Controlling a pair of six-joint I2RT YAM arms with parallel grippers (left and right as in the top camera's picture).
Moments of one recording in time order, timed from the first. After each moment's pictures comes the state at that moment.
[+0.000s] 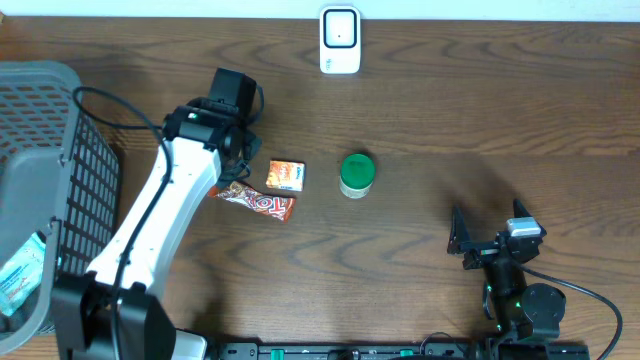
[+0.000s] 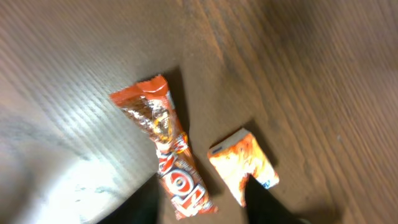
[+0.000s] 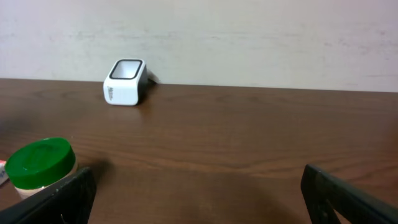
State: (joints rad) left arm -0.26 1.60 1.33 -1.03 -0.16 -1.13; right arm -0.04 0.01 0.01 -0.06 -0.16 0.02
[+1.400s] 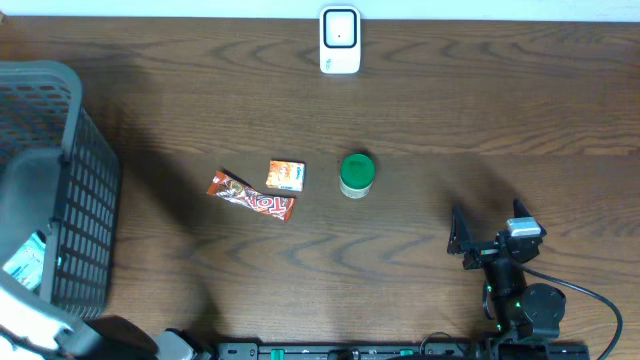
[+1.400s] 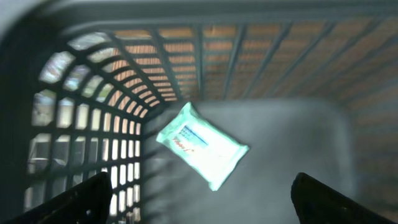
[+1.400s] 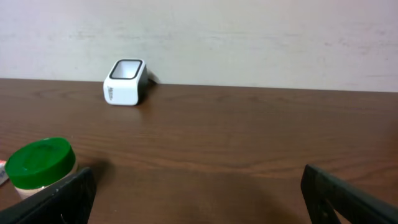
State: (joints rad) left arm 0.91 1.53 1.71 -1.25 -0.35 -0.53; right arm -0.04 0.01 0.01 -0.06 -0.16 0.02
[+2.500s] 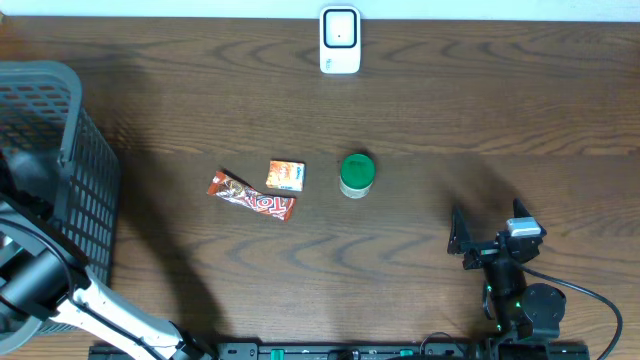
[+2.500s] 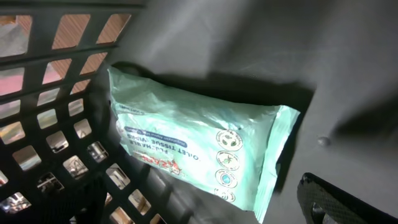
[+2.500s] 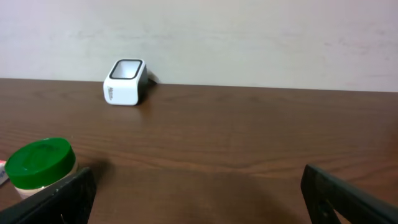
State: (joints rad) left arm 0.80 2.12 1.71 -1.31 -0.46 -0.15; right arm -0.04 0.01 0.01 -0.06 -0.16 0.02
